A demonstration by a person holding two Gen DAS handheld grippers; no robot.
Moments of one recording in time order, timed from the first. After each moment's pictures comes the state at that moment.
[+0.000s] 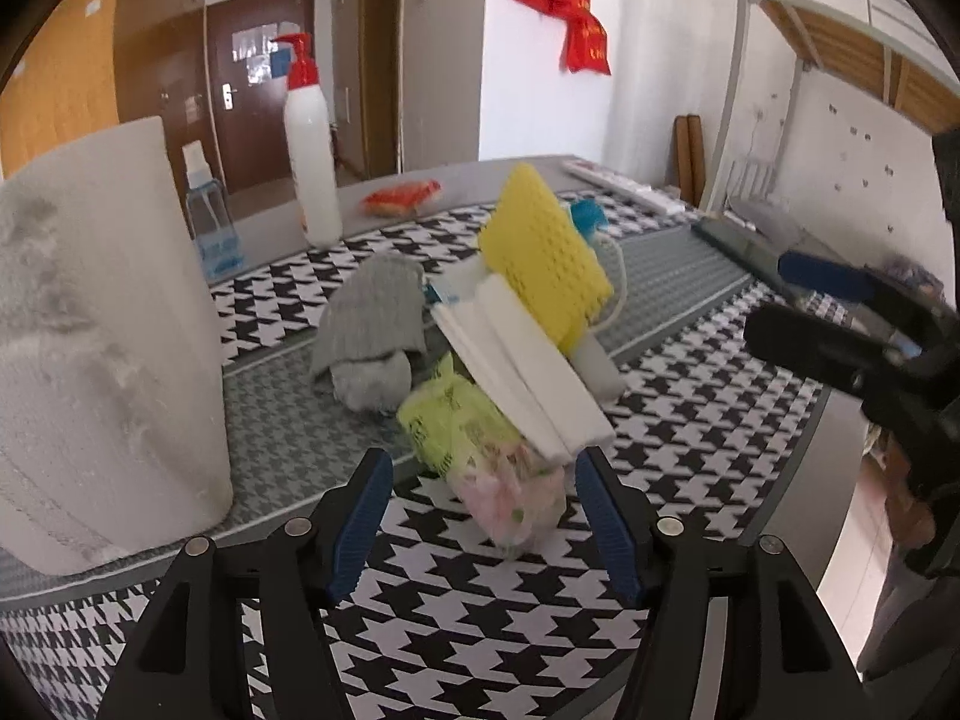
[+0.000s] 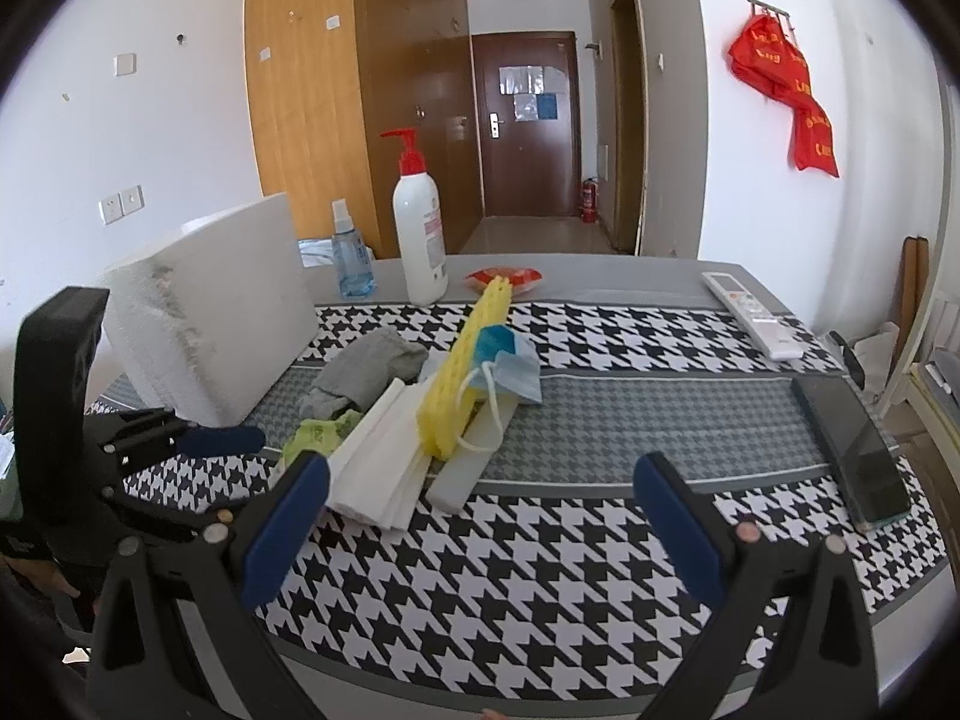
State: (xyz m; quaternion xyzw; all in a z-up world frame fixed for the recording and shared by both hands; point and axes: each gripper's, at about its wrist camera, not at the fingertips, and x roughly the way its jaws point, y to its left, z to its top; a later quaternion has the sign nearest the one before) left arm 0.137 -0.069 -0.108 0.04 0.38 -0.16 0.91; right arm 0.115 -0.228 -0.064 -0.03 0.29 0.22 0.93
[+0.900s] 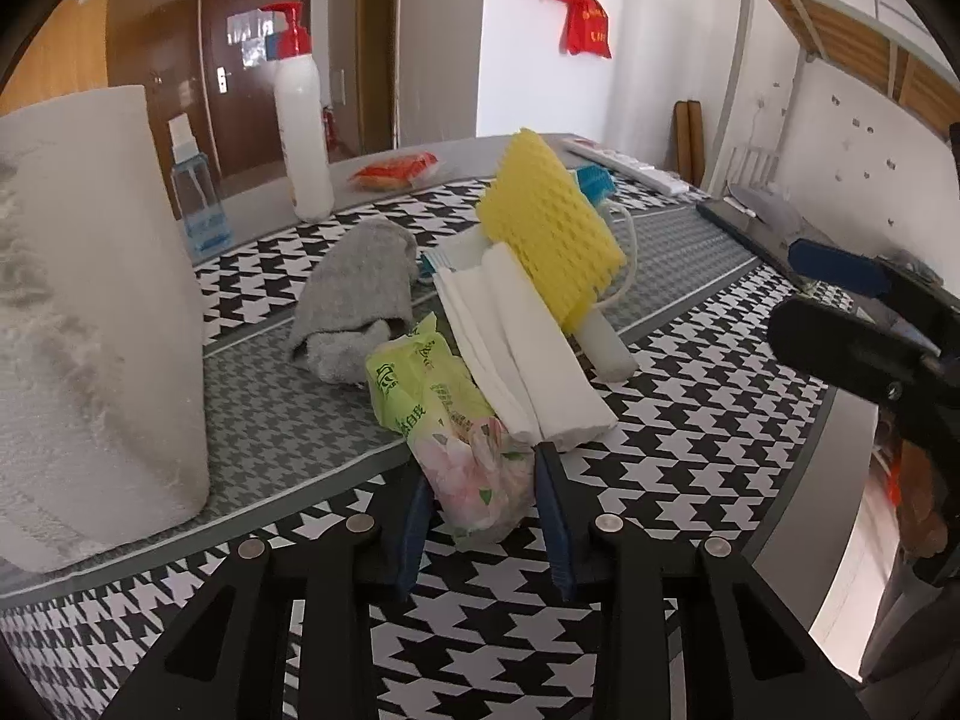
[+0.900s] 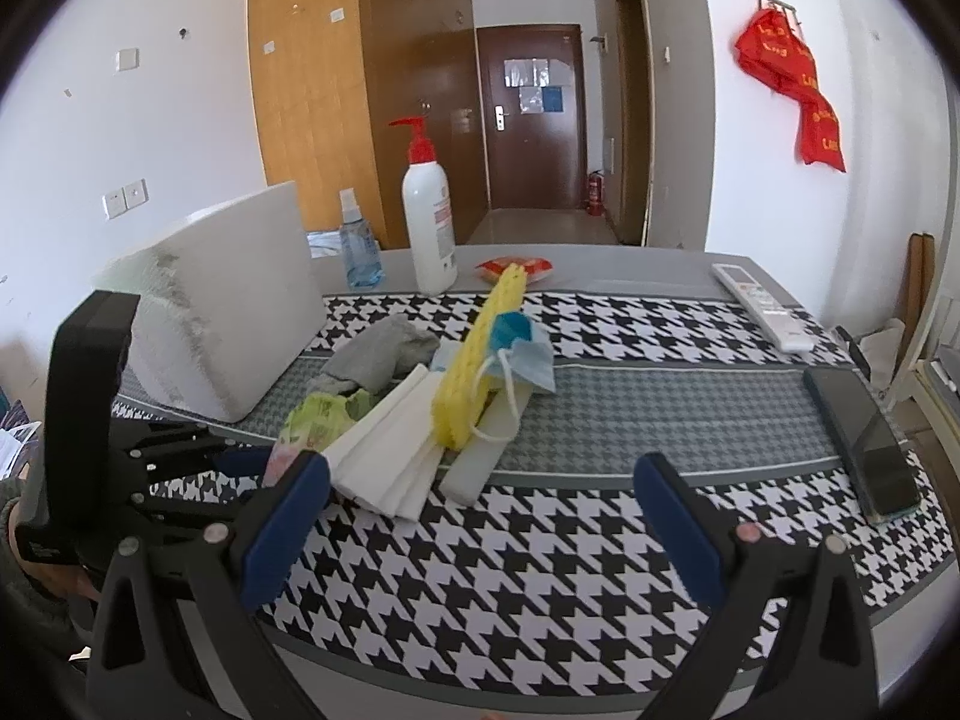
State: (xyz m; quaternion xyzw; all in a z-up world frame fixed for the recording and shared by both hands) left arm 0.145 -0.068 -0.116 0.04 0.40 -0.16 0.90; right arm 0.113 -0.220 -0.068 -0.03 0.29 0.22 0.93
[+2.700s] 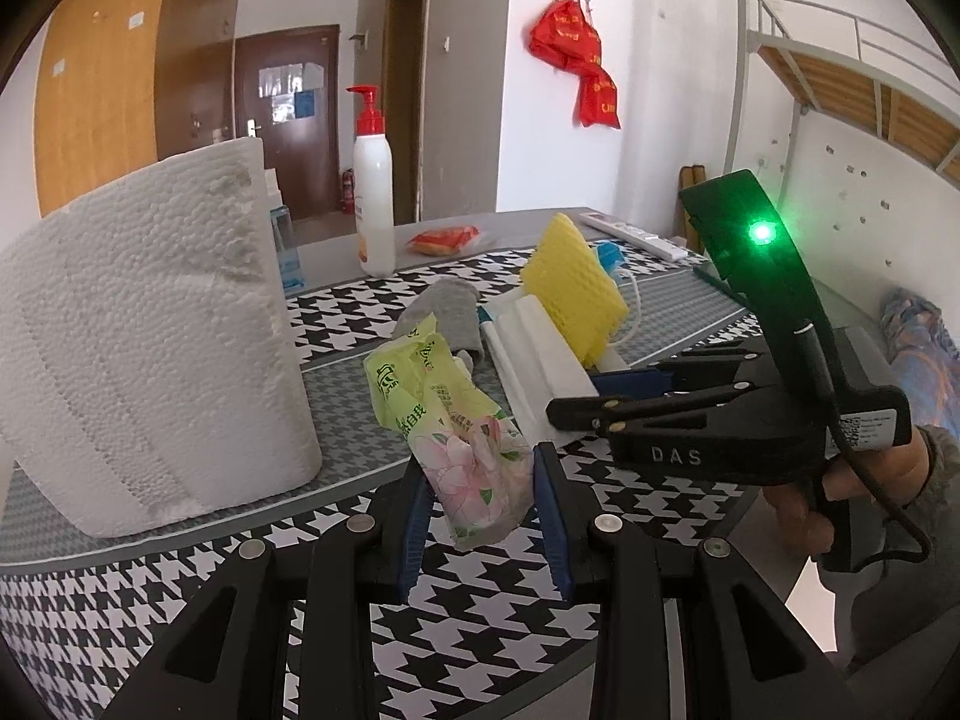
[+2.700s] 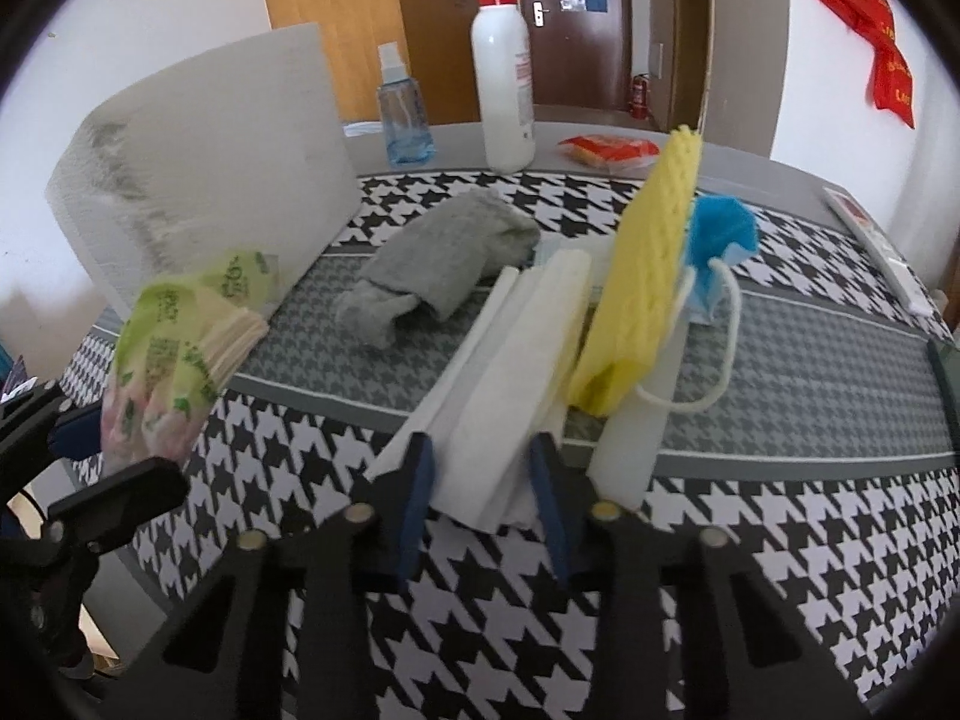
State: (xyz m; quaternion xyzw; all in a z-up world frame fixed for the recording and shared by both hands) left arm 0.085 -0.025 -0.092 0.02 0.31 -0.14 0.94; right arm 0.164 -0.139 -0.114 -0.07 0.42 0.25 0.87
